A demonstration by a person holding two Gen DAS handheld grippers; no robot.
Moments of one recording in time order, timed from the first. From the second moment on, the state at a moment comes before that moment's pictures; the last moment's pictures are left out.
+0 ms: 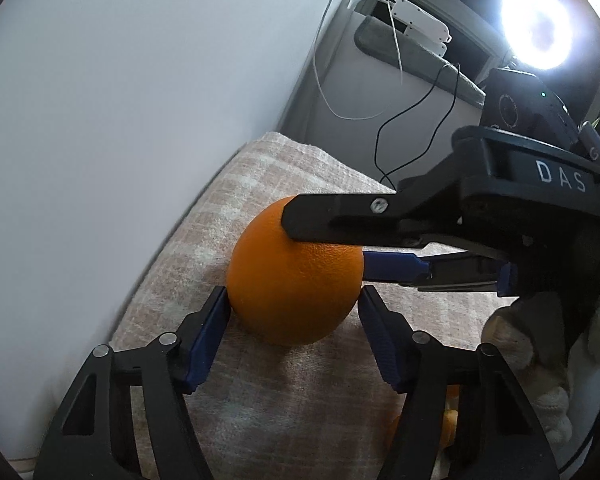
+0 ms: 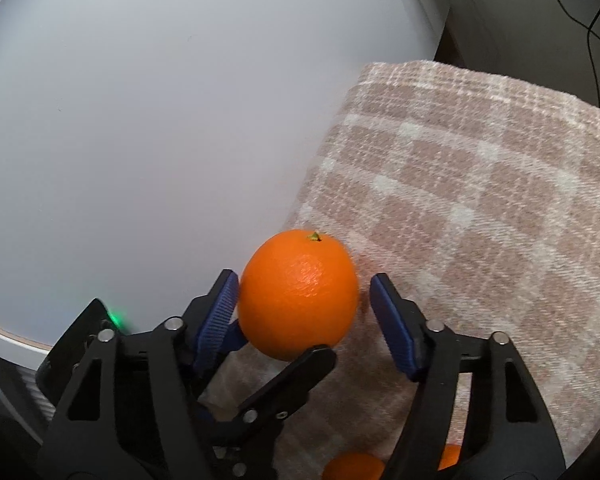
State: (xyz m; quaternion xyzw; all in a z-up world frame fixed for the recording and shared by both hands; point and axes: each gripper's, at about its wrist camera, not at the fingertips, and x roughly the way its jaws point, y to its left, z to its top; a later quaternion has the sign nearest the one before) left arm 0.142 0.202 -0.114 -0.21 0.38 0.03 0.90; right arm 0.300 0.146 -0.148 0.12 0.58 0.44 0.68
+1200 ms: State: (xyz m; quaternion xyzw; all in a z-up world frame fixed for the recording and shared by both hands) left arm 0.101 0.095 -0.040 -0.13 0.31 -0.01 0.94; right arm 0.228 0.015 -0.069 0.15 0.52 0.44 0.72
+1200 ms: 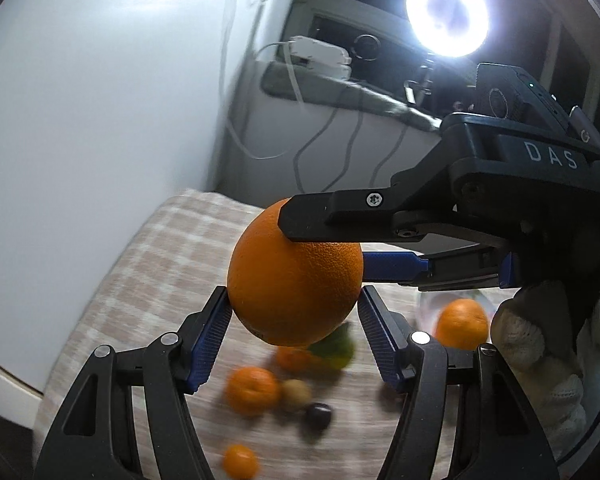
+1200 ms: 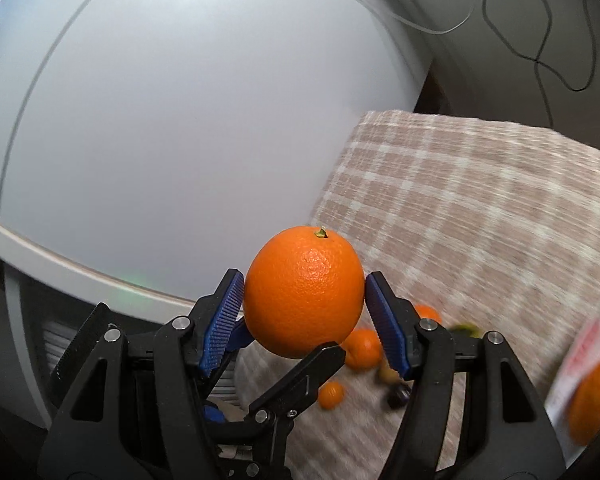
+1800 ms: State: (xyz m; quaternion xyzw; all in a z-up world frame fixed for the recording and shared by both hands) left arm 0.106 -0.047 -0.033 -0.10 0.32 -0.11 0.94; right arm 0.208 -0.156 -0.047 0.19 0.50 0.37 0.76
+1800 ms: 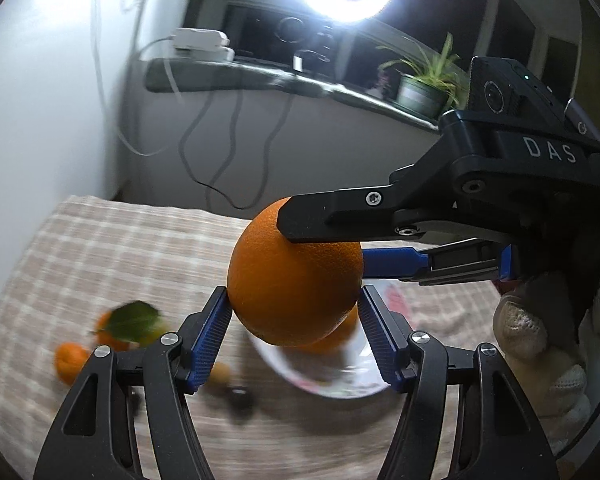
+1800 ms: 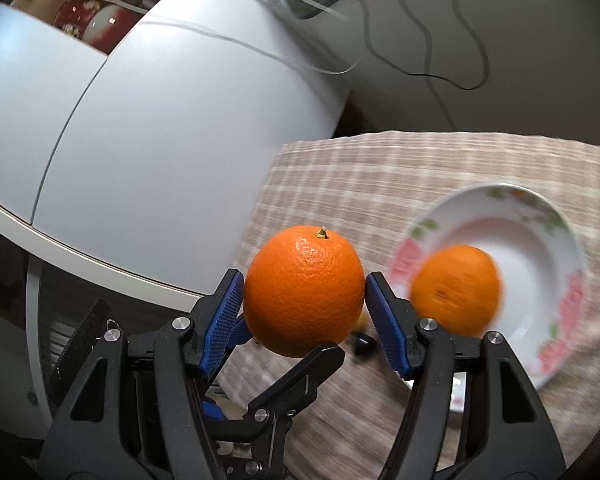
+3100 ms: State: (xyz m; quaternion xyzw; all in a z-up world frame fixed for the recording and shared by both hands) left arm 0.147 -0.158 -0.068 -0.05 0.37 -0.14 0.92; right arm 0.241 -0.279 -0.089 0.24 0.52 0.28 0.77
